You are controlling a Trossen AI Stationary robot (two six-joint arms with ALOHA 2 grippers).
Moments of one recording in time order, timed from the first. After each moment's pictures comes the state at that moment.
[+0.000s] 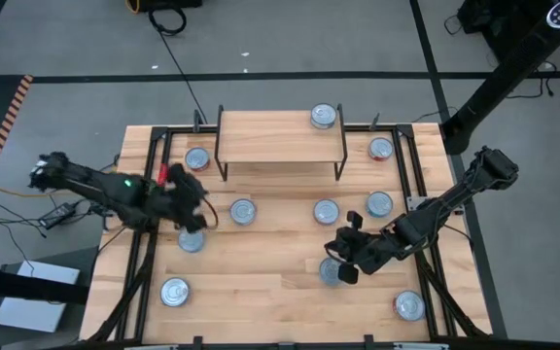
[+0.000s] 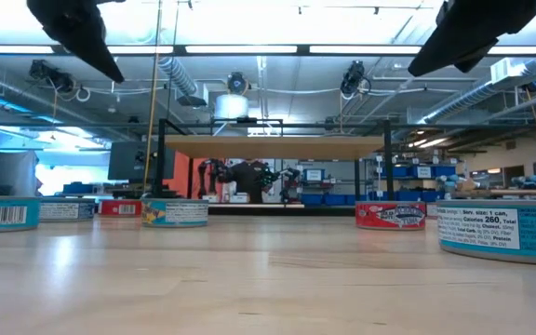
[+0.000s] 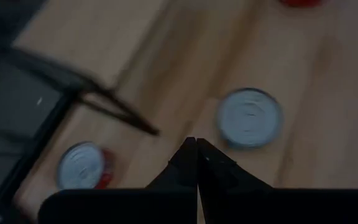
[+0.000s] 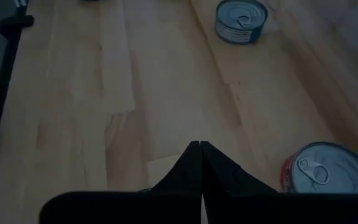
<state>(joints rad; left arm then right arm) -0.28 0.91 0.93 -1.05 -0.64 -0.50 0.55 1.34 0.89 -0.42 0.52 0.62</state>
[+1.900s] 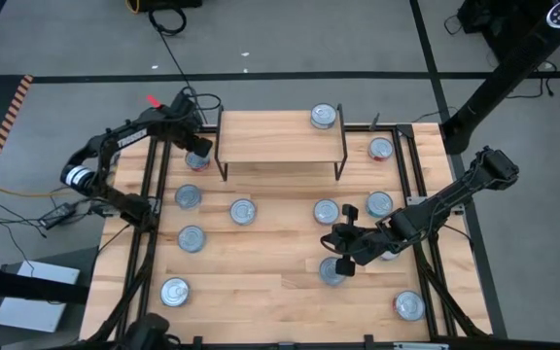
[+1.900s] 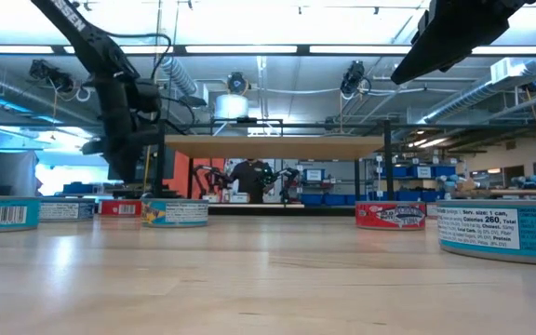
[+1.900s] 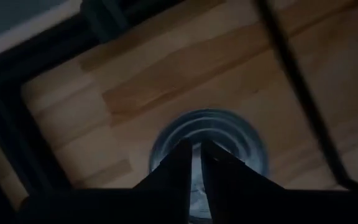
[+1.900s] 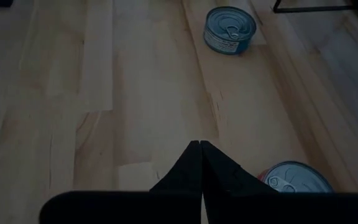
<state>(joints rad) 1.09 1.45 0.93 -0.72 0.01 -0.03 0.49 1.34 0.89 -0.41 0.50 0.46</state>
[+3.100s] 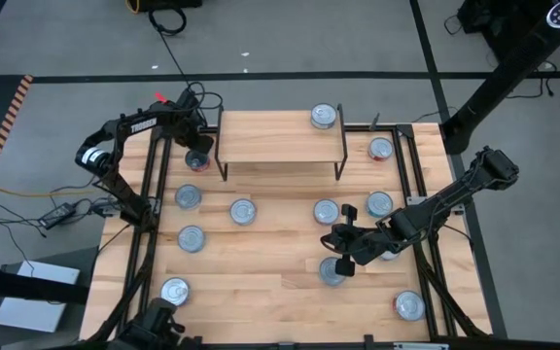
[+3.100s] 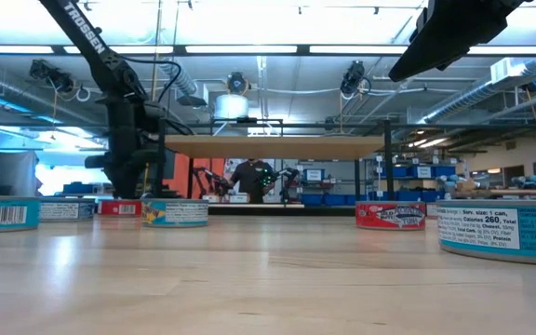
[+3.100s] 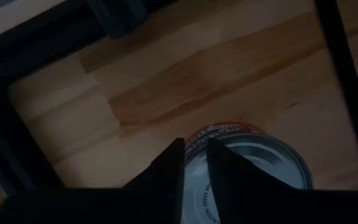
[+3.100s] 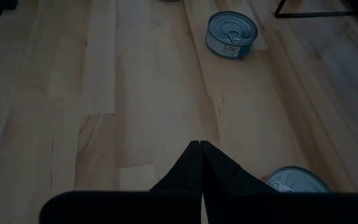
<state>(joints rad) 1.13 1.63 1.01 -0.74 0.01 -0.01 0.49 1.34 0.89 -0.40 0.50 0.44</state>
